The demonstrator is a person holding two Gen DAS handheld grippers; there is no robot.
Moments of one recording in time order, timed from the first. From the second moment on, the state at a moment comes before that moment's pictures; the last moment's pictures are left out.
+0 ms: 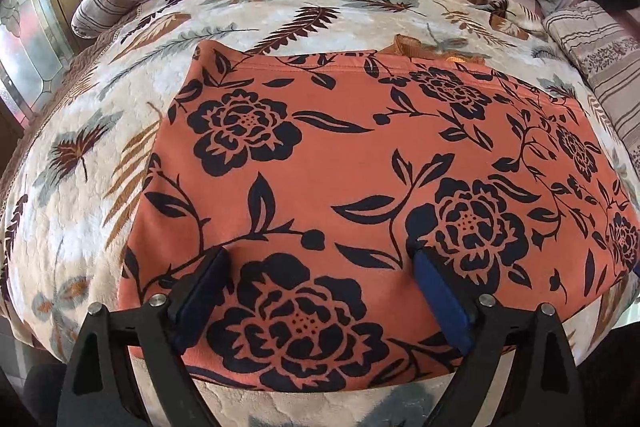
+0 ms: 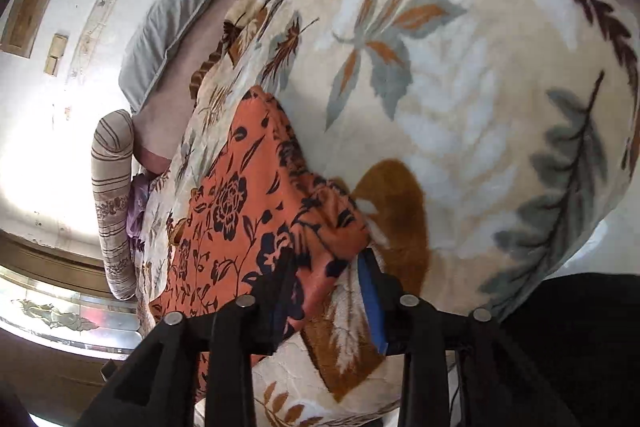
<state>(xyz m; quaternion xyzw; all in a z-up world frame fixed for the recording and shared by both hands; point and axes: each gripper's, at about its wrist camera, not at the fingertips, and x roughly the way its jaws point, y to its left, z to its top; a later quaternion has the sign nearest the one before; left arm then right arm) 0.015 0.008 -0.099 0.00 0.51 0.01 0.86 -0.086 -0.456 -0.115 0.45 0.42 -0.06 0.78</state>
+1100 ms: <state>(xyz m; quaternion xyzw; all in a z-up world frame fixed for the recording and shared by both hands) -0.009 0.026 -0.087 -0.03 0.50 0.01 0.87 0.014 -0.345 -0.072 0.33 0.45 0.16 0.82</state>
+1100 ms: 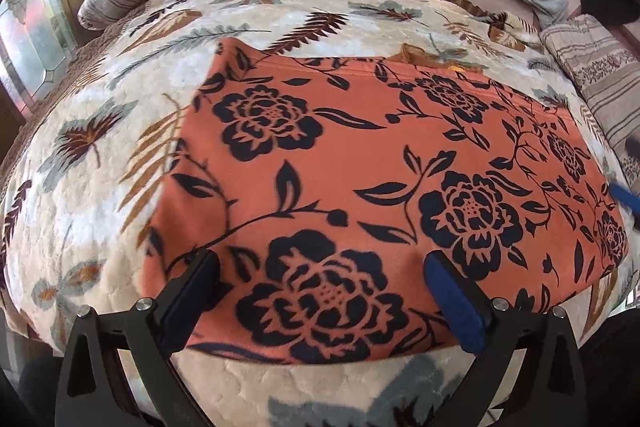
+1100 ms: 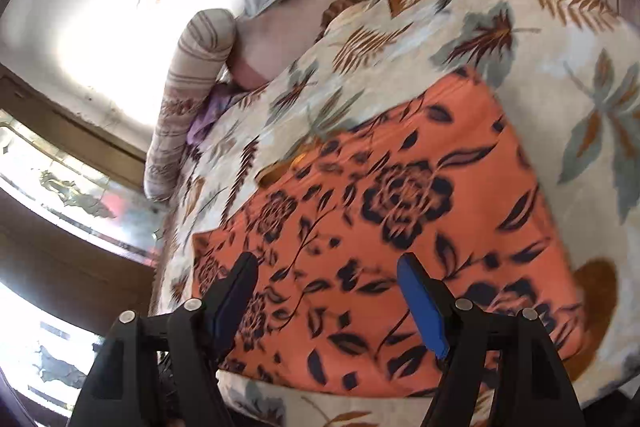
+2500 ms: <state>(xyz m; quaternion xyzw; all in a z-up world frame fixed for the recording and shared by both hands) 0.146 0.158 -0.088 -0.11 0.52 0.13 0.84 0.001 -0.356 -0.129 0.39 0.44 0.21 0.78</state>
